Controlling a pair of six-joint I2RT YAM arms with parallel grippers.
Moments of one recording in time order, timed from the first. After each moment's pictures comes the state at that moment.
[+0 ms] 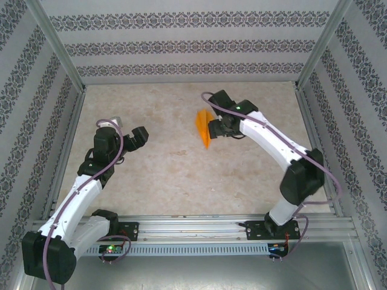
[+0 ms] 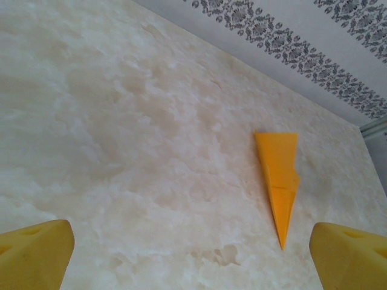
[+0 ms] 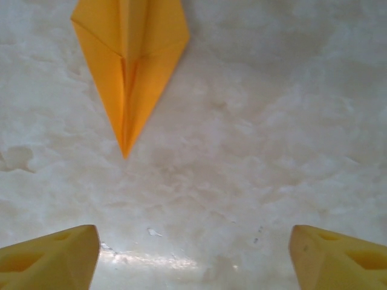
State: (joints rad) left arm -0.16 0.92 0.66 -0.22 0.08 -0.58; right arm 0.54 1.63 1.50 -1.05 0.23 0.39
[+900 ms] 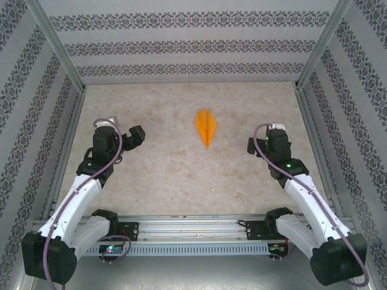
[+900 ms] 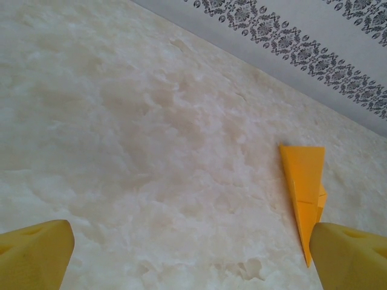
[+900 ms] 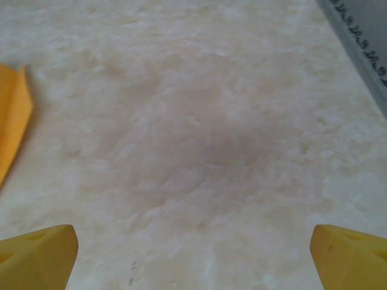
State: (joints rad) left arm -0.15 0.92 0.68 -0.25 0.00 -0.56; right arm 0.18 0.89 0.63 -0.41 0.26 0.25
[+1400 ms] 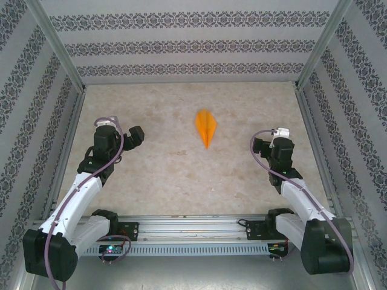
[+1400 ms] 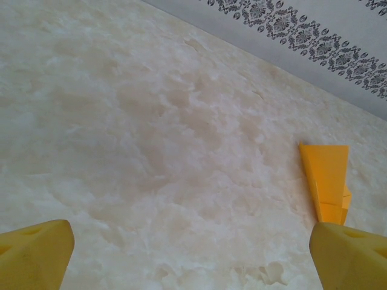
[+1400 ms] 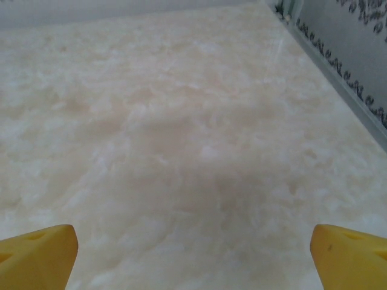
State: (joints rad) left arm -0.15 0.95 0.68 -0.26 -0.03 -0.52; right arm 0.02 1.00 0.36 0.17 0.17 0.13
